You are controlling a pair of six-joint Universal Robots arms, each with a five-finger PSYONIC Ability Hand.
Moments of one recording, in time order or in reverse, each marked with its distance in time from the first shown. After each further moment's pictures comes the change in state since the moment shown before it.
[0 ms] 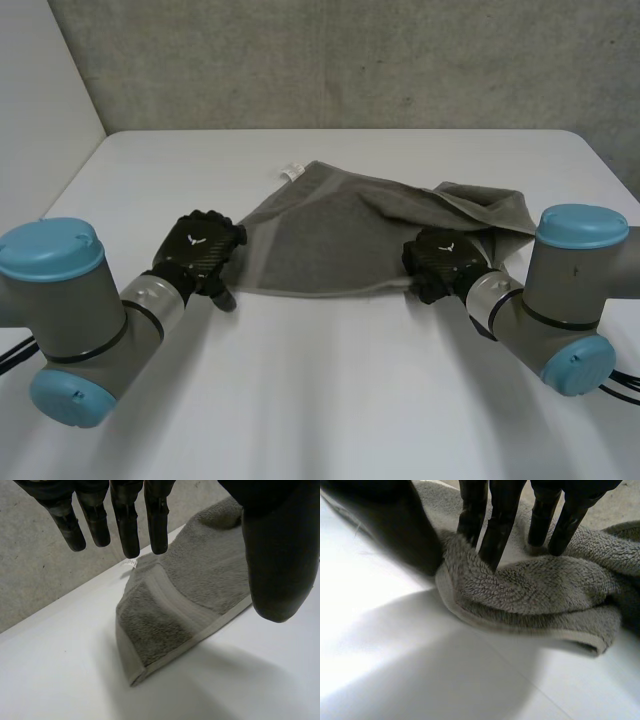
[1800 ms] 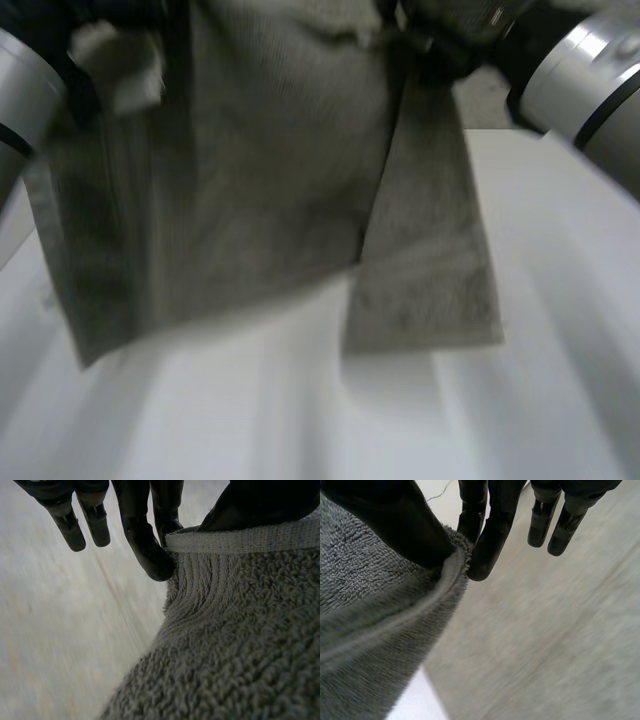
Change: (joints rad) left arm -0.012 0.479 0.268 -0.042 0.037 -0.276; right arm 0.074 -0.436 -0.365 0.208 -0.192 -0.032; left_hand 0.836 0.922 0.000 0.000 0.977; right_hand 0.030 0.087 0.000 0.000 0.081
